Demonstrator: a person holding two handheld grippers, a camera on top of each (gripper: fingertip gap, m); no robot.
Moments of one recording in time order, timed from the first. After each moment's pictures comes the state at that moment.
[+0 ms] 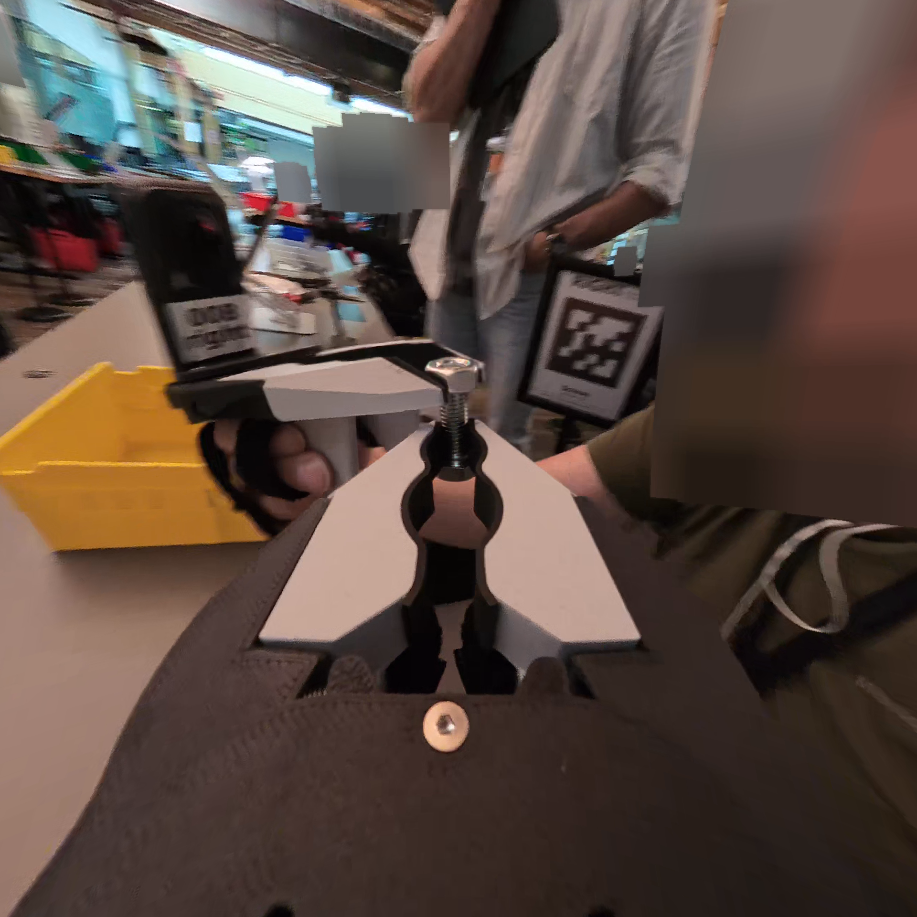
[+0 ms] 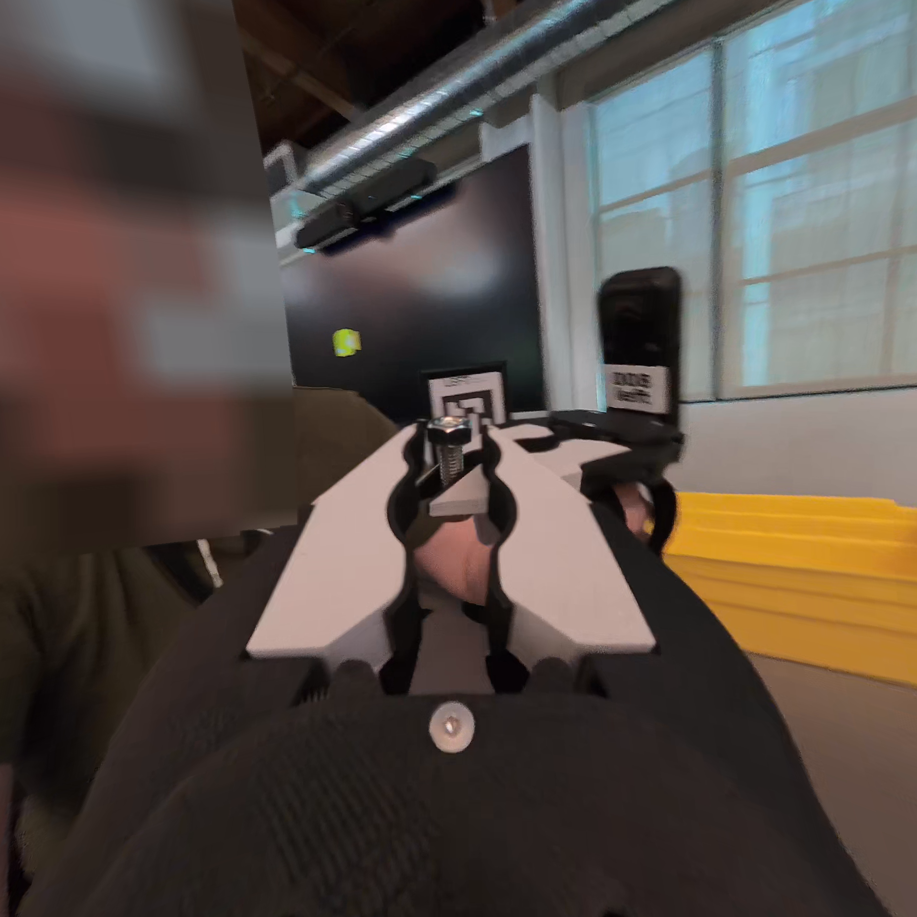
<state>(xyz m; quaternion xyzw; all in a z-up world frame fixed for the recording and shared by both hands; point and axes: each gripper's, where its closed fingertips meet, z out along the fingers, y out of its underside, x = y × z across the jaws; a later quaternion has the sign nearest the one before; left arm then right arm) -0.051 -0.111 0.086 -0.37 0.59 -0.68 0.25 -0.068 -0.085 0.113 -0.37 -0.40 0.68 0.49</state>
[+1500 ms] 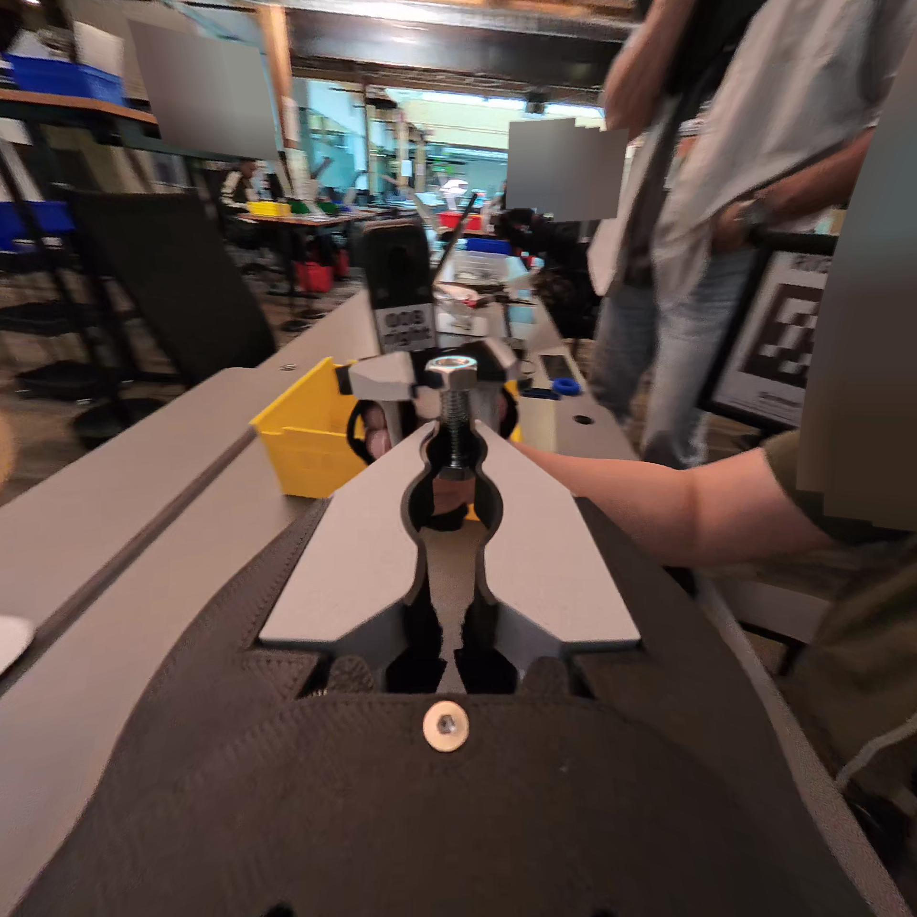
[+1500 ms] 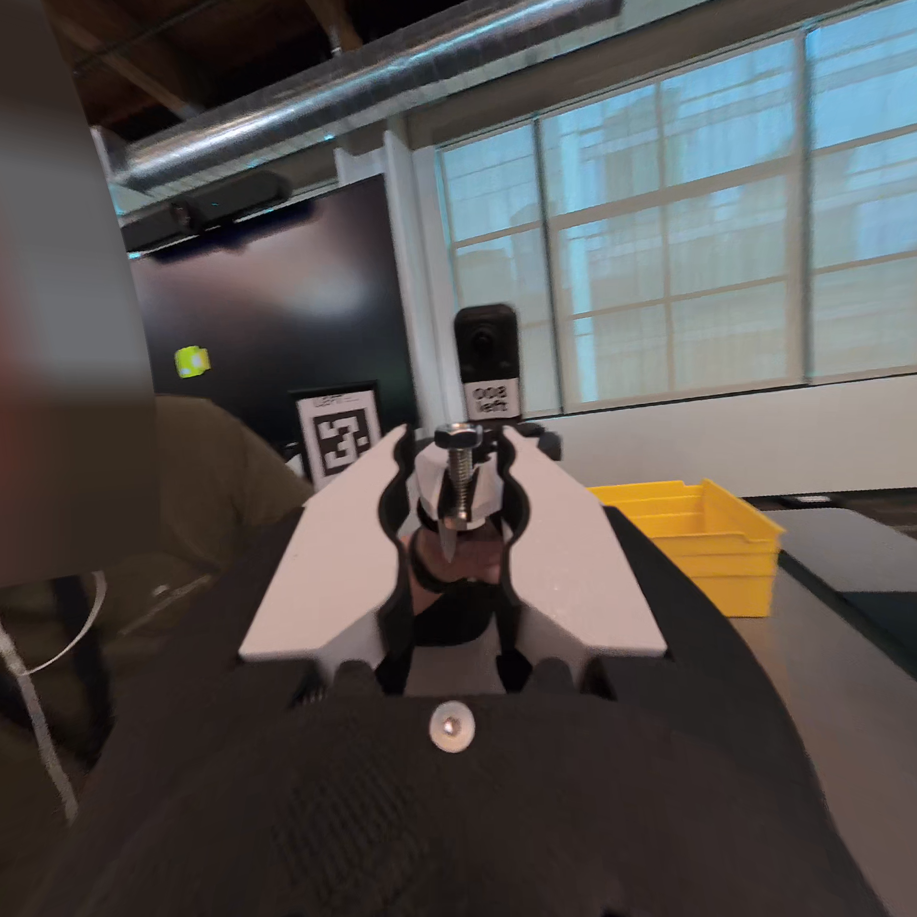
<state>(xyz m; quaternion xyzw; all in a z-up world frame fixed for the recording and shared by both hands) -0.035 -0.051 0.074 -0.45 0.55 -0.58 0.40 -0.059 -0.035 0.107 -0.43 -0.32 0.60 0.59</state>
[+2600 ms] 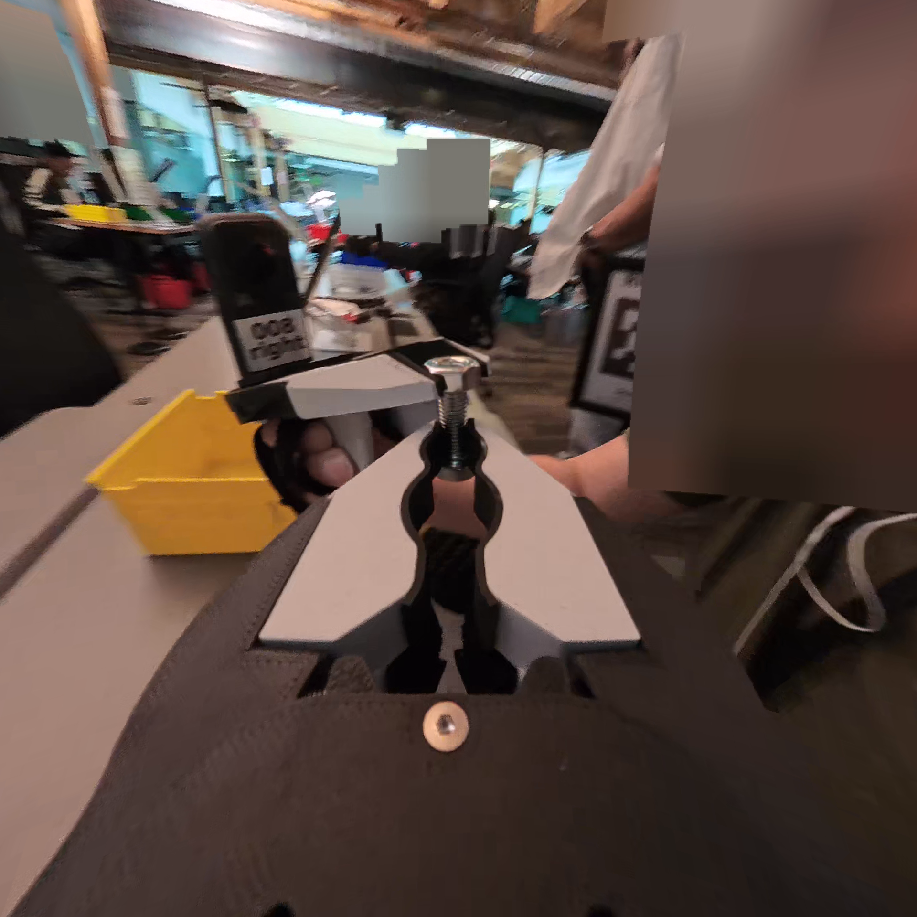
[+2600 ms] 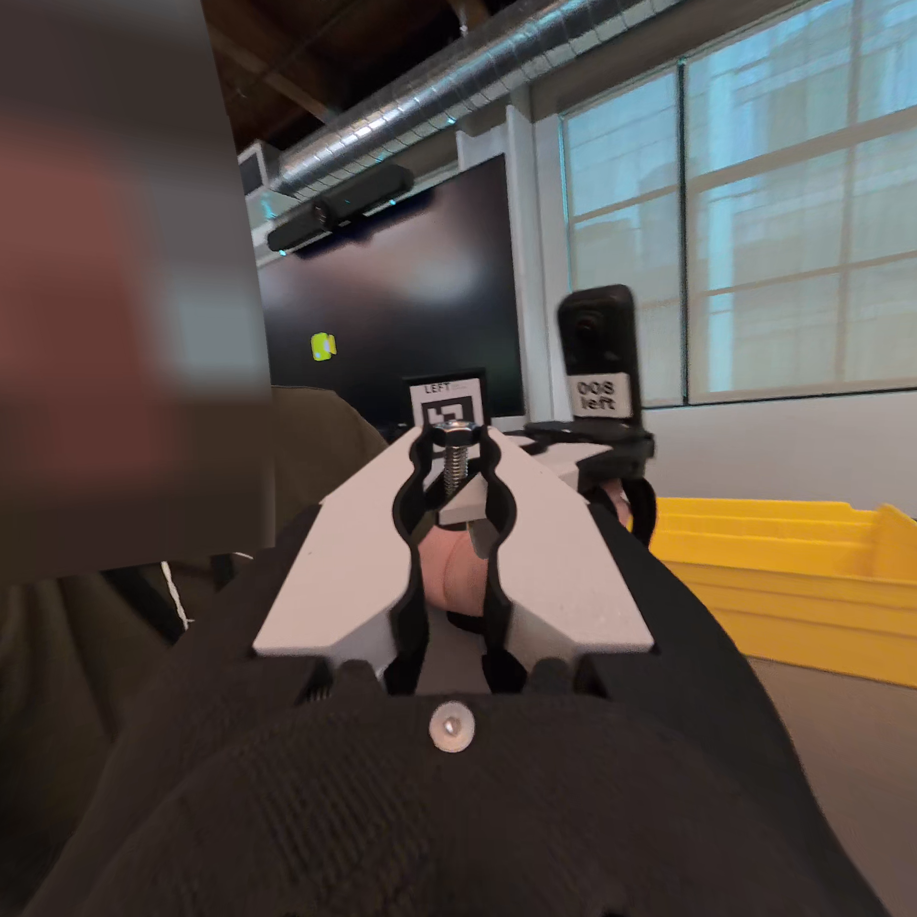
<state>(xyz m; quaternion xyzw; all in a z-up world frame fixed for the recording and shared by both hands) -0.044 -0.100 0.091 -0.37 0.59 -0.65 0.31 -0.065 -0.081 0.122 -0.38 -0.39 0.67 0.51</state>
